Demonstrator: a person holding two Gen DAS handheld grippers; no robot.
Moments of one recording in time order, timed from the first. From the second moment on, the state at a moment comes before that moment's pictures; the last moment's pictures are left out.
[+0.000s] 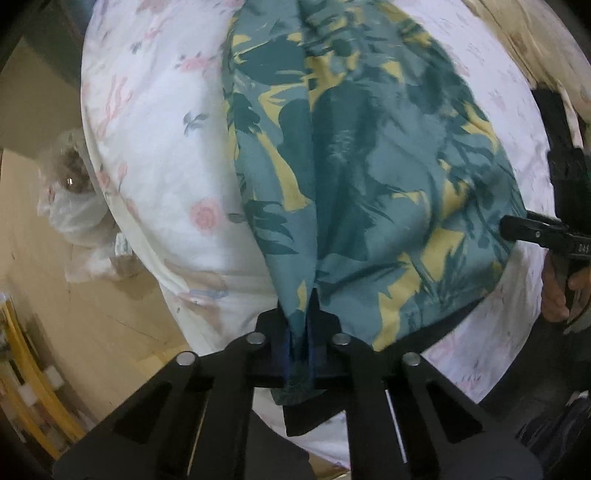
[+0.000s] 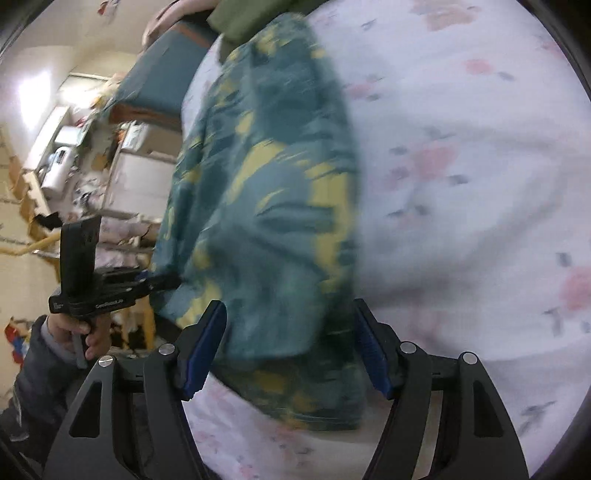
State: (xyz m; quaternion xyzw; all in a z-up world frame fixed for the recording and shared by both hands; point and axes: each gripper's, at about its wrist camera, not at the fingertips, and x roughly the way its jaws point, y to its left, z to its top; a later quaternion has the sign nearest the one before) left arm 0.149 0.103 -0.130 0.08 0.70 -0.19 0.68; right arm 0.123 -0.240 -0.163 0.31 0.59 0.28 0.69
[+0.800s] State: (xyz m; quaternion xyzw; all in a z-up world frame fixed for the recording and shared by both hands) left arm 0.045 0.081 0.159 -0.15 0.41 -0.30 0.85; right arm 0.044 -0.324 0.126 0.32 0.37 0.34 0.80
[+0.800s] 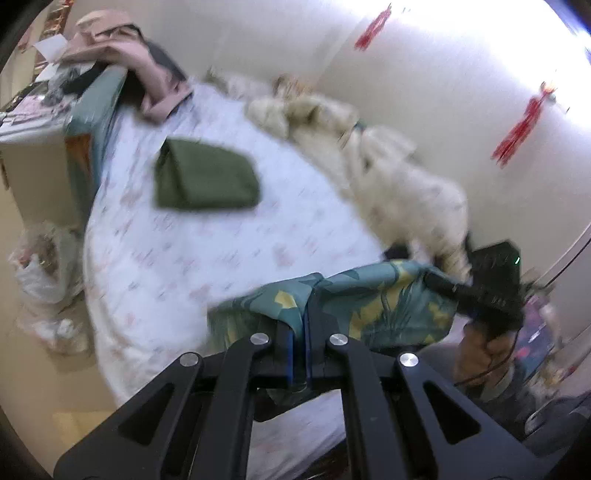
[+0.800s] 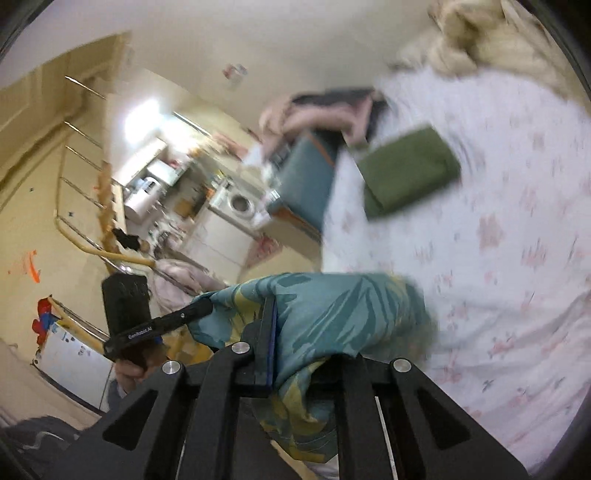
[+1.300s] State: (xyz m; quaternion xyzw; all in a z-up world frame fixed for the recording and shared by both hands) left arm 0.113 0.032 0.190 -0.14 0.33 -0.25 0.90; right arm 0.111 -0.362 0.175 0.29 0.35 0.31 0.84
